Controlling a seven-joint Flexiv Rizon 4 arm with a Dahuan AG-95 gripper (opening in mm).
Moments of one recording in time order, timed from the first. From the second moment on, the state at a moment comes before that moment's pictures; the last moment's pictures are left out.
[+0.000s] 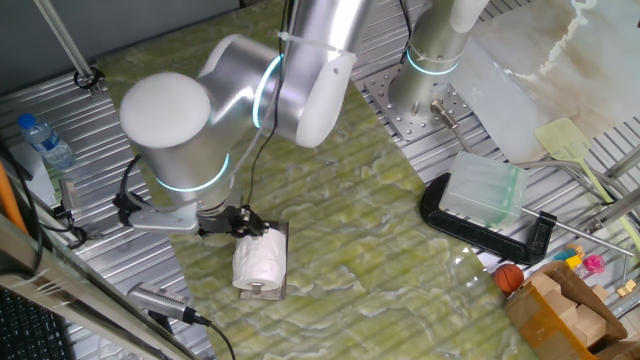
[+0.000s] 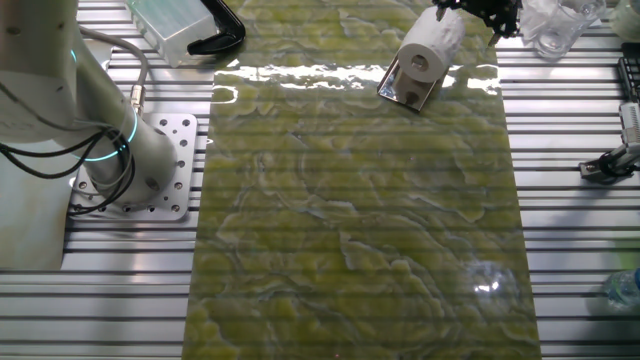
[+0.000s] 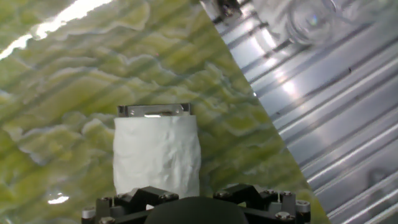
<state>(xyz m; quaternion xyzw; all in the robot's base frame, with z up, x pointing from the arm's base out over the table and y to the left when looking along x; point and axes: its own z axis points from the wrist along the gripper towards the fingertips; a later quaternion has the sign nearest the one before) 0.612 0.204 0.153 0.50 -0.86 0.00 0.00</state>
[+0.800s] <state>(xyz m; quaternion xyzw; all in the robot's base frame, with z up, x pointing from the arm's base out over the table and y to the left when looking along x) 0.571 0.229 0.121 0.46 -0.89 -0.01 -0.02</state>
